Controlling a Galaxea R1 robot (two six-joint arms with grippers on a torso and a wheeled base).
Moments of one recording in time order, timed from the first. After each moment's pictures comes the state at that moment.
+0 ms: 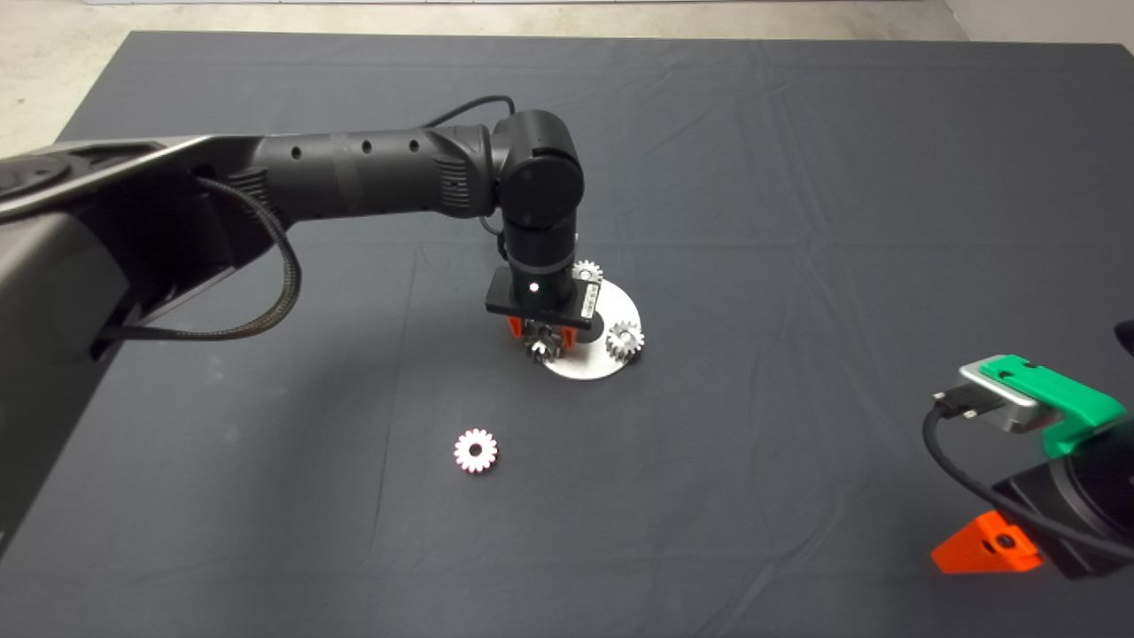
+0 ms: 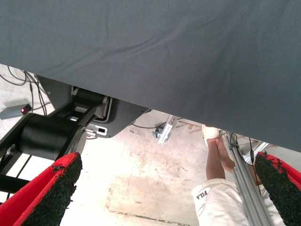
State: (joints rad) left arm -0.37 2.89 -1.46 0.24 1.49 -1.22; right arm 0.62 2.12 -0.34 0.14 -1.53 1.54
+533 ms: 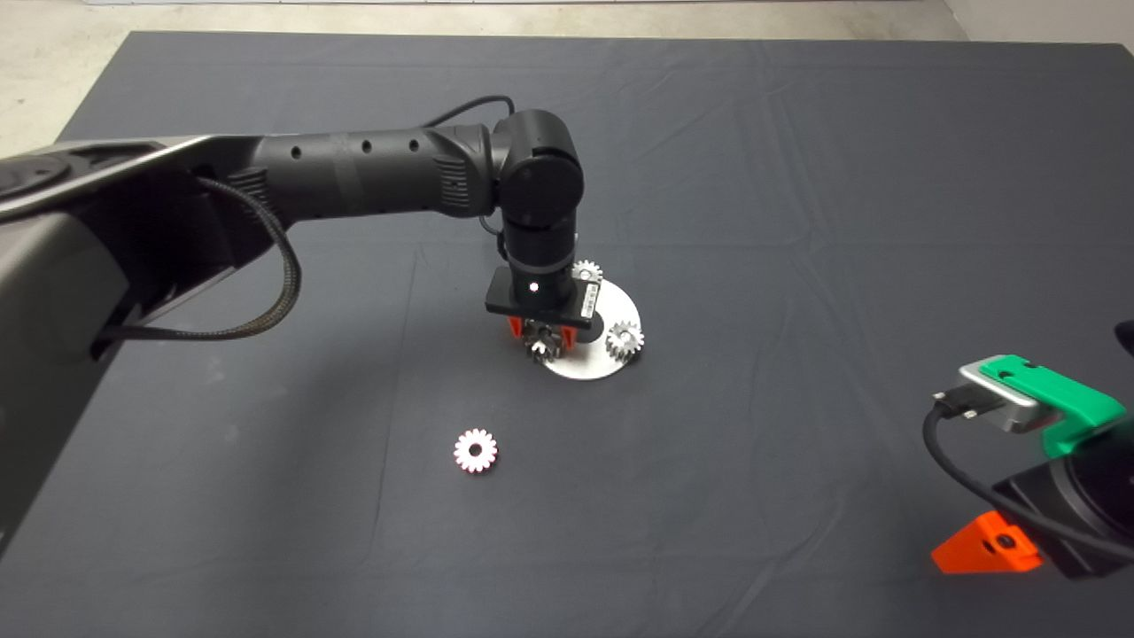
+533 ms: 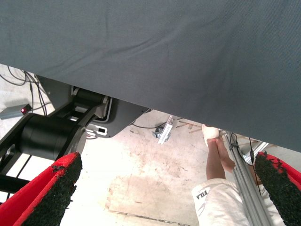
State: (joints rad) left arm -0.37 2.89 -1.46 0.24 1.49 -1.22; right arm 0.62 2.12 -0.34 0.14 -1.53 1.54
